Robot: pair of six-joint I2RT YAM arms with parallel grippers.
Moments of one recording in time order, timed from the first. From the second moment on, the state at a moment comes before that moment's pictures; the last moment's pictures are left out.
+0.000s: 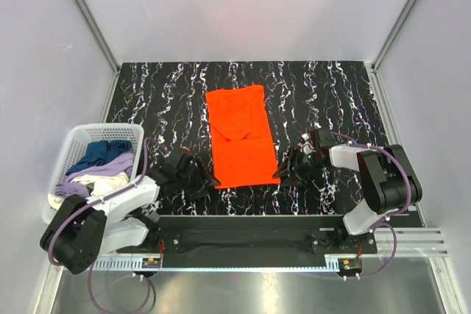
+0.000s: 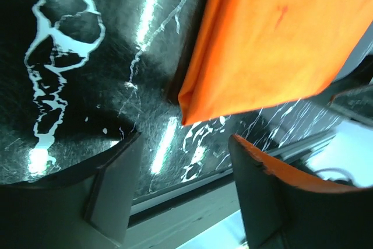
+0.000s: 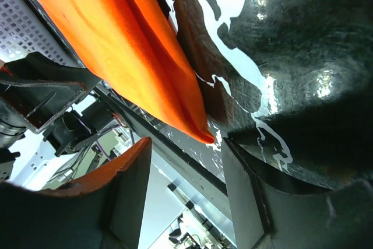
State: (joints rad) left arm -0.56 1.13 0.40 -0.23 0.24 -1.11; right arm 0.22 1.61 0.63 -0.25 -0.76 0.68
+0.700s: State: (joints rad) left arm -0.56 1.23 0.36 -0.04 0.23 -1.37; right arm 0.22 1.63 0.62 -0.22 -0.78 0.69
